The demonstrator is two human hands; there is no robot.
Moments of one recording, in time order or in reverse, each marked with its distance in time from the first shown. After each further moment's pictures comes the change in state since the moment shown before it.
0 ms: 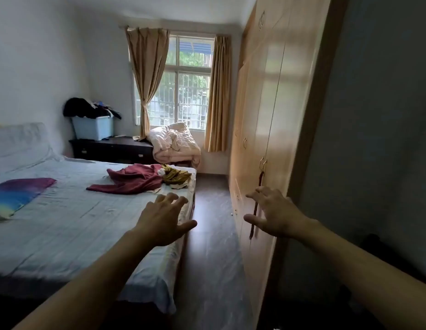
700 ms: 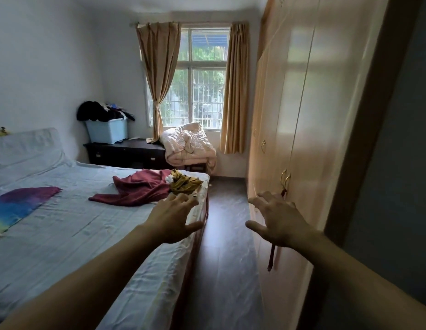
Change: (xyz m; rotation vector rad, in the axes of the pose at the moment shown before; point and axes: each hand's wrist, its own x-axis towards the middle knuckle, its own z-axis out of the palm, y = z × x) left_hand 0.286 -0.019 0.093 0.128 -0.054 0.006; right_hand 0.255 0.126 0.071 0.011 0.007 -0.066
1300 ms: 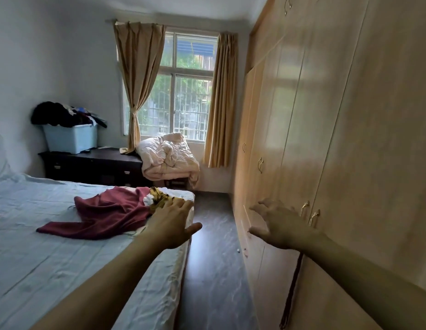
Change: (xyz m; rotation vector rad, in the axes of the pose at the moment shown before) left_hand 0.238 -0.167 0.090 -0.142 0.082 0.008; right_hand 0.278 0.000 0.054 -0.134 -0.045 0.063
